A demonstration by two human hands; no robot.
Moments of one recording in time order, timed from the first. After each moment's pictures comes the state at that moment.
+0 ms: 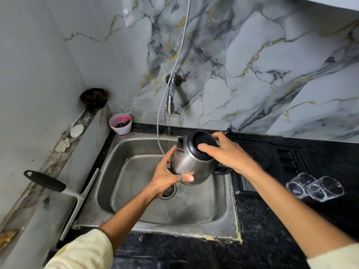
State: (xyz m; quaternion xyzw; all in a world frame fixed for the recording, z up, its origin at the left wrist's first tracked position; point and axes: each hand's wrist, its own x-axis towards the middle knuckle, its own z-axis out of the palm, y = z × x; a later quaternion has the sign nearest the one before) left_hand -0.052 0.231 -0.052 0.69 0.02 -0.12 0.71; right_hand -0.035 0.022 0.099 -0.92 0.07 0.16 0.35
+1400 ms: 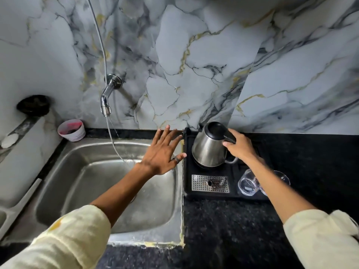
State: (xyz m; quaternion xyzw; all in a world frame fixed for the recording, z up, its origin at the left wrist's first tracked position) left_hand 0.016 0.026 -0.006 0.96 -0.26 0.02 0.08; right_hand 0.036 -0.287 -0.009 -0.92 0.10 0.00 0.37
